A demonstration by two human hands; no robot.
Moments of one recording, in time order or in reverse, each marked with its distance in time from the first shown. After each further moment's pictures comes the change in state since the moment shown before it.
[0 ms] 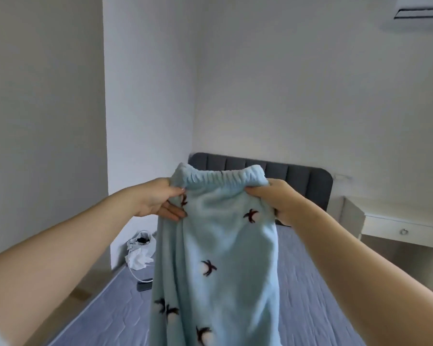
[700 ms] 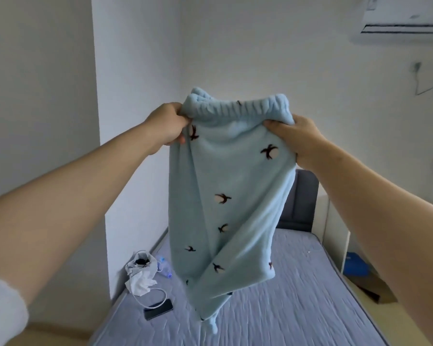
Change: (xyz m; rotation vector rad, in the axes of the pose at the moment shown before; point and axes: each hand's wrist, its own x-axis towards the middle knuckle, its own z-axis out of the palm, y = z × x) left_hand 0.025 0.102 -0.152 0.300 0.309 0.565; right_hand 0.033 -0.136 0.088 0.029 0.283 -0.448
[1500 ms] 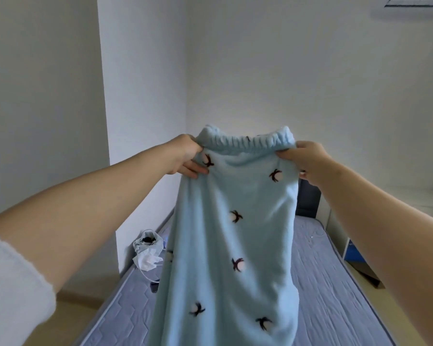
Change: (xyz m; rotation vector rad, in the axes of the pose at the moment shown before) left_hand -0.032 -0.042 0.051 -0.201 -0.251 -0.405; right_hand -0.020 0.064 -0.010 -0.150 0.021 0.324
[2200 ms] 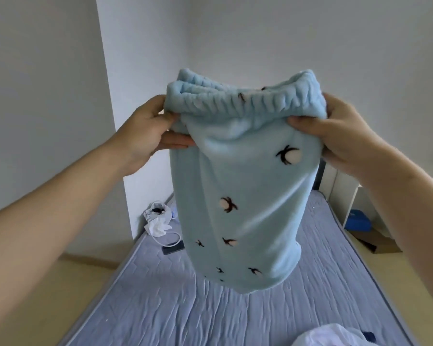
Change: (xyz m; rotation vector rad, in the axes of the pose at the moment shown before) left_hand -0.117 -0.031 -0.024 -0.301 0.017 0.438; right_hand -0.120 -0.013 -0.032 0.302 -0.299 -0.362
